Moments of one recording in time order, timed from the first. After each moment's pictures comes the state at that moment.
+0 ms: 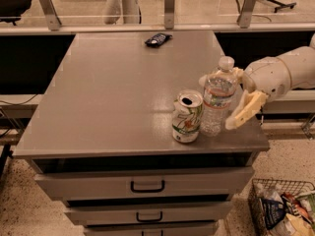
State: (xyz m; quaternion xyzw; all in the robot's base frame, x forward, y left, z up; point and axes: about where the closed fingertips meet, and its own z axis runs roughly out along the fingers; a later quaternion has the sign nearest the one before) arm 0.498 -0.143 0.904 -0.62 0.53 0.44 0.38
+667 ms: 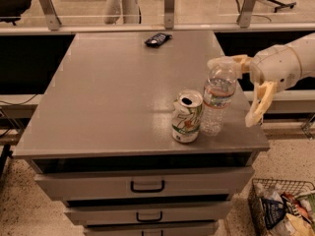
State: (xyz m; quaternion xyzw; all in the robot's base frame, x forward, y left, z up) arm 0.500 -0.151 0.926 -0.63 0.54 0.41 0.38
